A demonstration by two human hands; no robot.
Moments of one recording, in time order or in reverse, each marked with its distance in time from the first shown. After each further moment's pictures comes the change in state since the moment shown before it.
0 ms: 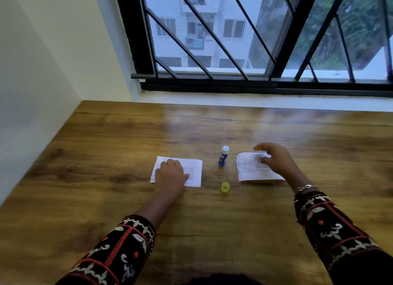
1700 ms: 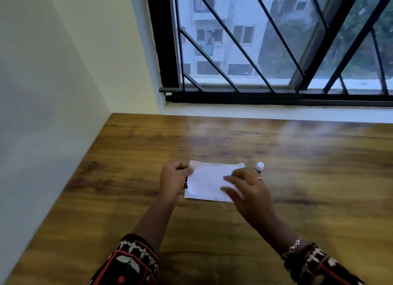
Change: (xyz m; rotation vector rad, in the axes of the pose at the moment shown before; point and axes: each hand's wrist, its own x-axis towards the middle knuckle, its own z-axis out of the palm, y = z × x) left_hand 0.001 -0.072 -0.064 -1.473 -0.037 -0.462; right_hand -0.075 -0.151 0.080 -0.030 0.390 -0.631
